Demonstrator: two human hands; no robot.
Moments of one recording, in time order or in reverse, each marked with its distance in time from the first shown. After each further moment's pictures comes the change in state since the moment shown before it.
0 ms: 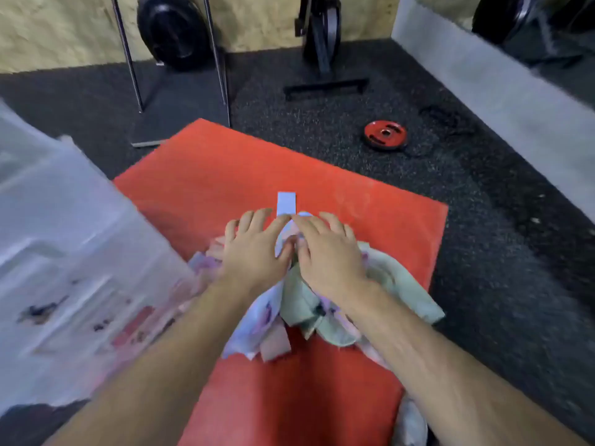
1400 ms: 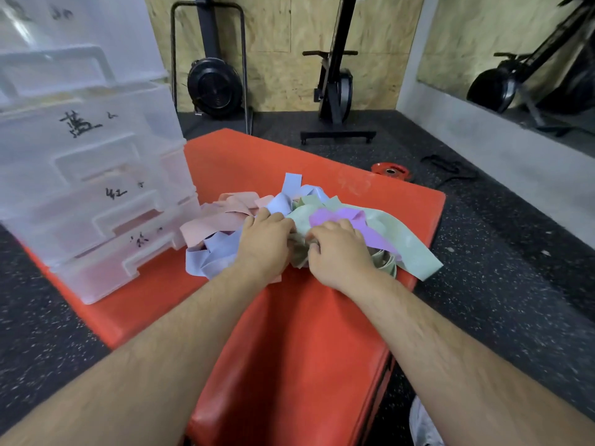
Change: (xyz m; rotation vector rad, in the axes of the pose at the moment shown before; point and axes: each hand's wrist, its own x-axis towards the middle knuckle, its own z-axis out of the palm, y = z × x) left_hand -0.124 0.024 0.083 0.074 0.039 0.017; right_hand -0.139 0.022 0.046 -0.029 -0.147 -0.034
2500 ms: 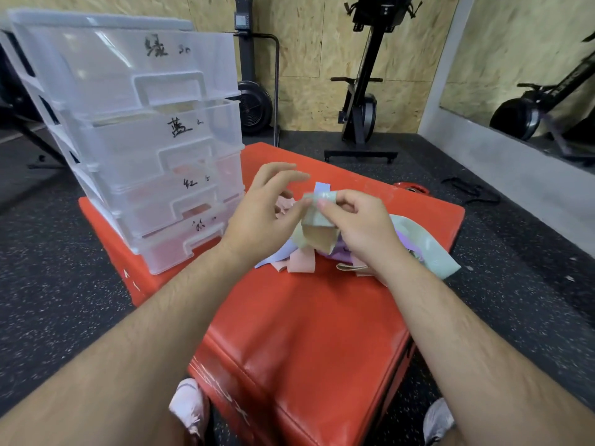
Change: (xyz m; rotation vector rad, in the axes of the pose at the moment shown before) left_hand -0.076 -0.017 -0.135 -0.667 0.325 0.107; right_hand -0.038 -0.066 -0.061 1.024 0.089 0.033
